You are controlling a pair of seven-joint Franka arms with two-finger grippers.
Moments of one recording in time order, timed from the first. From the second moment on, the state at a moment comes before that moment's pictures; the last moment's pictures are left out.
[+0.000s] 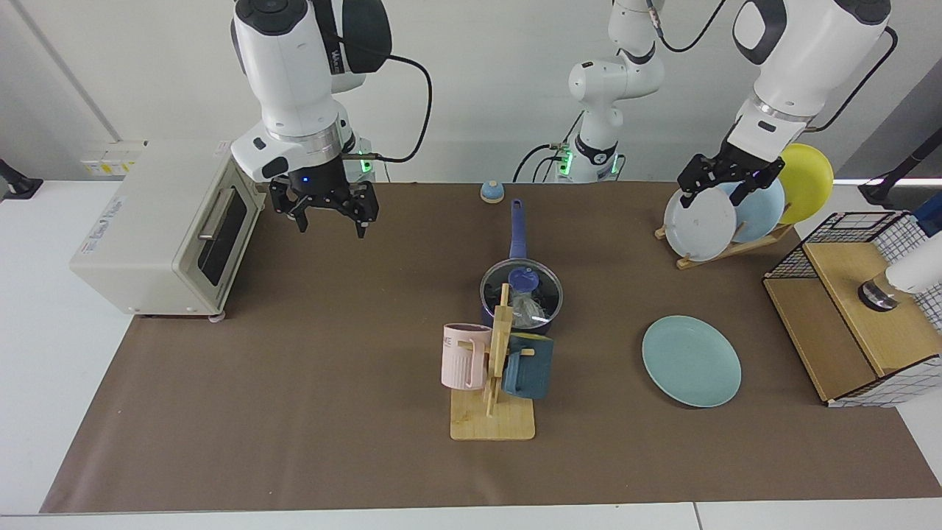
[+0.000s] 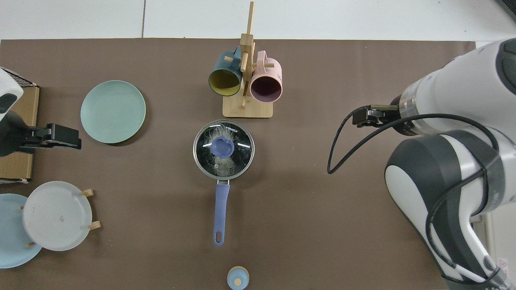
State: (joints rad) left arm 0.15 -0.02 -0.17 -1.63 -0.04 1.59 -0.05; right arm 0.27 0.09 -0.07 -1.64 -0.03 1.79 0.34
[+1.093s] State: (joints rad) left arm 0.15 -0.02 -0.17 -1.63 -0.04 1.59 -0.05; right arm 0.16 -0.01 -0.07 -1.73 -0.03 1.74 0.18
